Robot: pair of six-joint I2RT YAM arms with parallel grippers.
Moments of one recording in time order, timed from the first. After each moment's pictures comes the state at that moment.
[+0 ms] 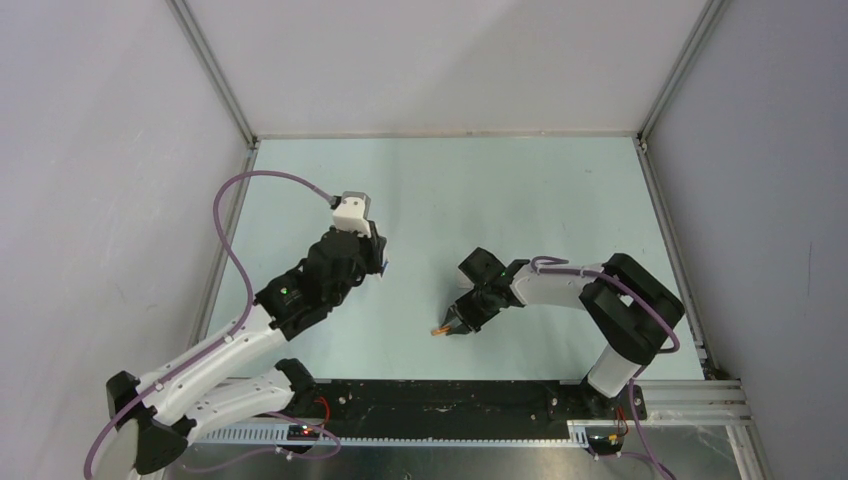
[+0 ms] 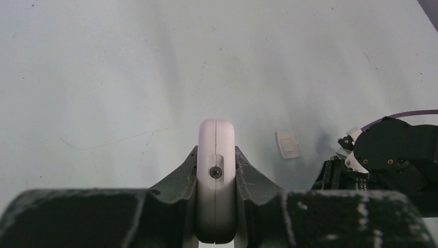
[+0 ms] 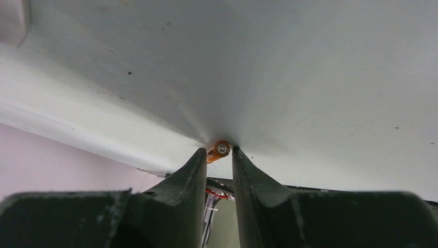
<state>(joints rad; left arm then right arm) -0.81 0.89 0.81 -0.30 -0.47 -0.36 0.82 1.67 0.81 -0.35 -0.29 1.75</state>
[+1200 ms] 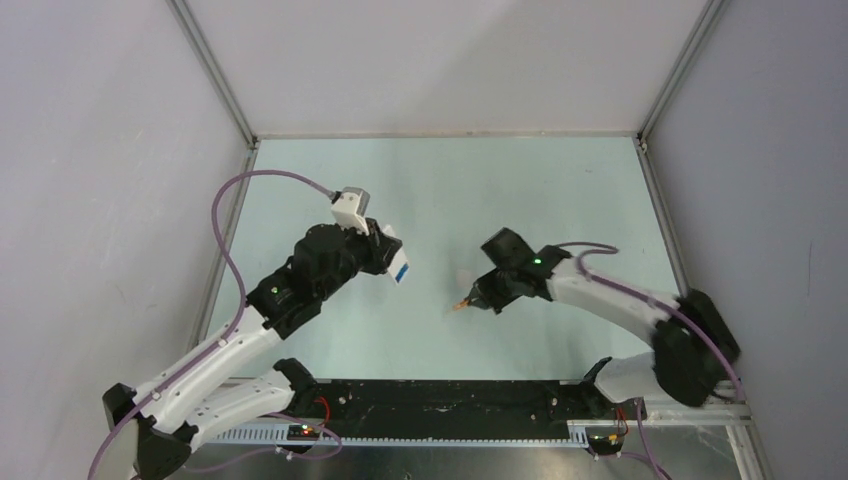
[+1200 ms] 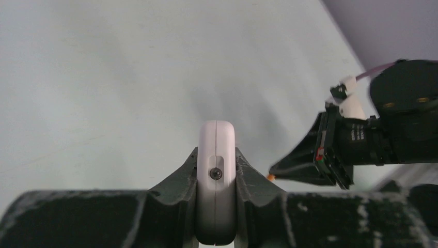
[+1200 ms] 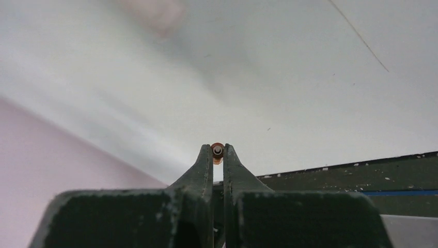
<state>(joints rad) -0.75 0.85 0.81 -0.29 -0.21 -0.40 0.76 1.47 0.88 -0.62 -0.11 1.76</state>
